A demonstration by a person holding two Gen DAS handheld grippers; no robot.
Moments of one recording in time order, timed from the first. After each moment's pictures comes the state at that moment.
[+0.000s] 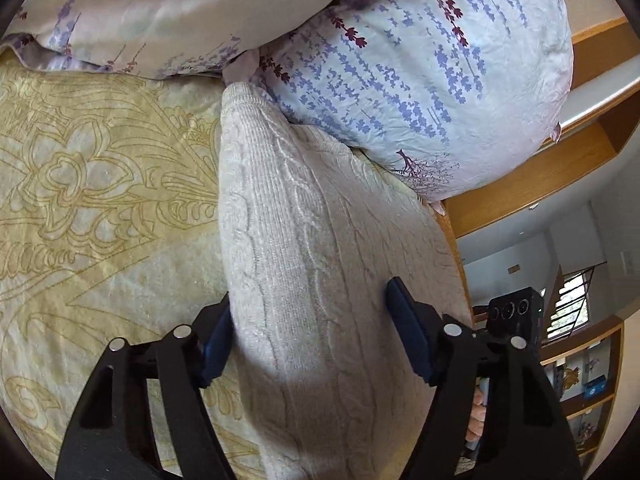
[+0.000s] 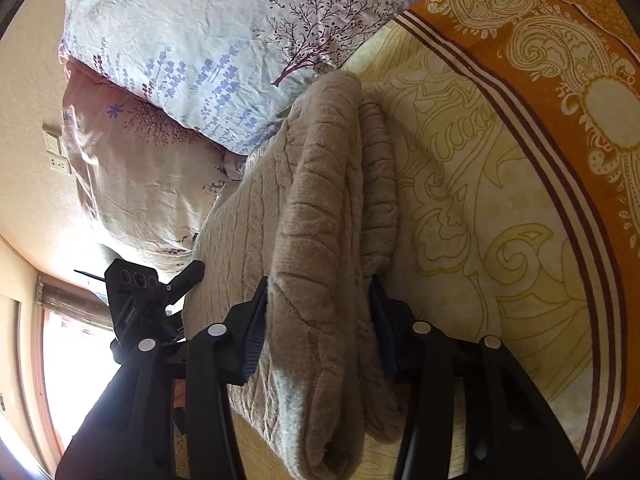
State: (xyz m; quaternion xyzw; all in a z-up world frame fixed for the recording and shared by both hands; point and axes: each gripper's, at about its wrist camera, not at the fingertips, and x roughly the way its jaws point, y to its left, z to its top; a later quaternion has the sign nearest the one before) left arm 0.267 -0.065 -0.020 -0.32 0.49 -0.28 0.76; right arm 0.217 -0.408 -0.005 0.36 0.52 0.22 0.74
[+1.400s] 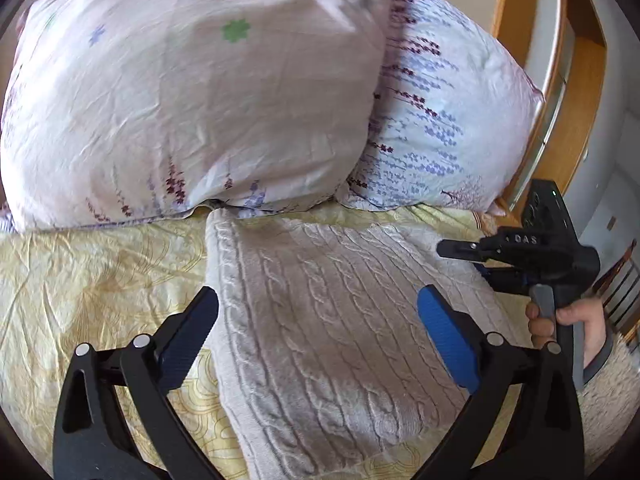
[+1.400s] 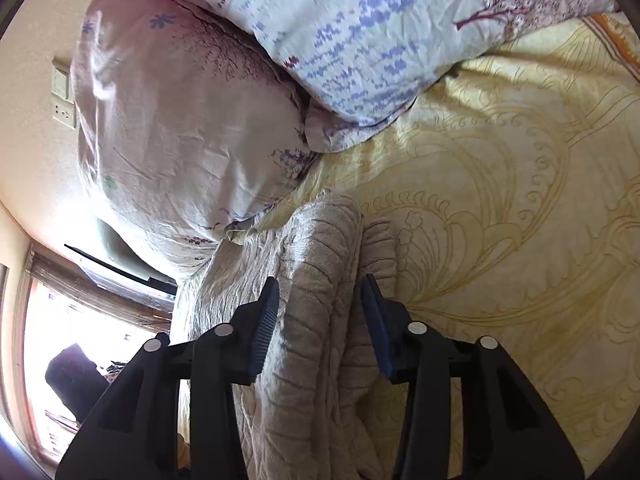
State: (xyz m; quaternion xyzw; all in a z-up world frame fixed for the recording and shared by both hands) left arm 0.155 0.037 0.050 -0.08 0.33 -0.16 0.93; right arm 0.255 -0.260 0.014 0.32 0.50 0.25 0.76
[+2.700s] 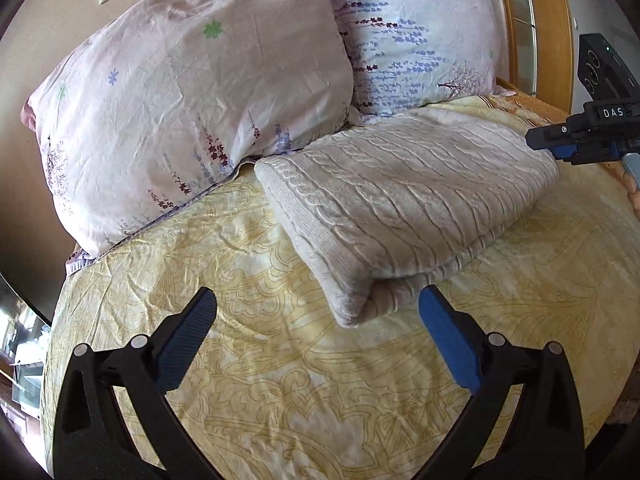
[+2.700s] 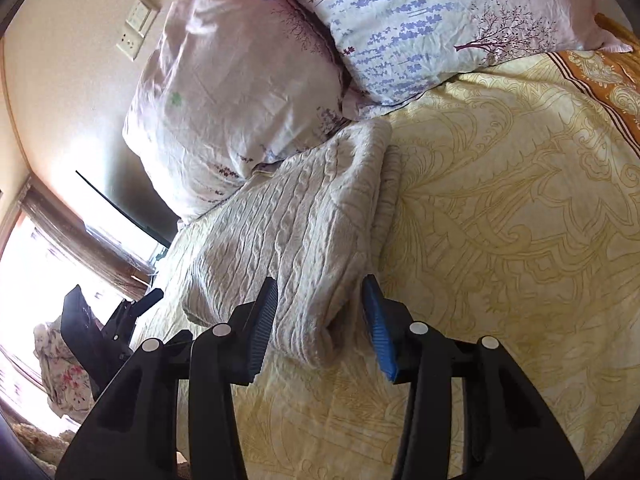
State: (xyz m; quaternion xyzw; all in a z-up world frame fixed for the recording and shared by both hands) left arm 0.060 0.043 0.021 0.13 0.35 -0.12 0.92; right arm 0.128 -0.266 0.045 0.21 0.46 0.28 0.82
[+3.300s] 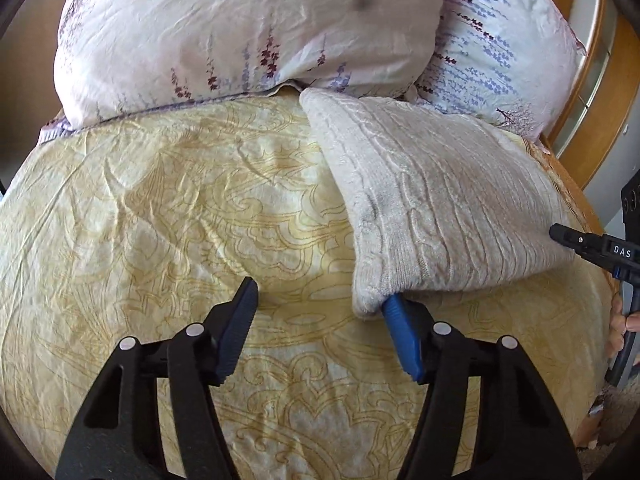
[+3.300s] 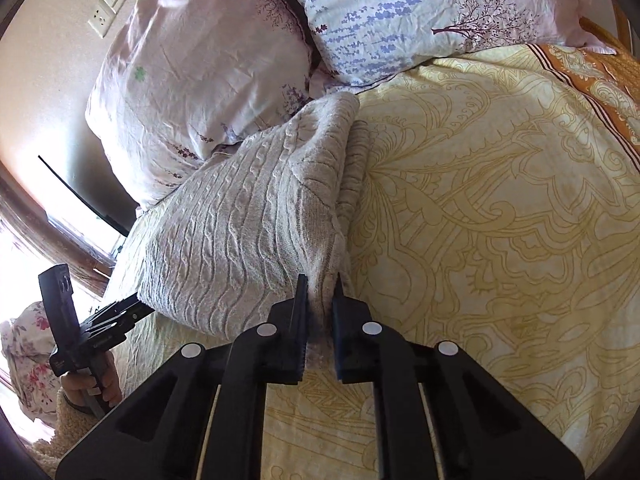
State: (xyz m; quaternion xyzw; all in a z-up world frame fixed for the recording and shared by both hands) left arm 0.087 0.099 -0.017 -0.07 0.44 -0.09 0.89; right arm 0.128 -0.259 0.029 0.17 0.48 0.22 0.83
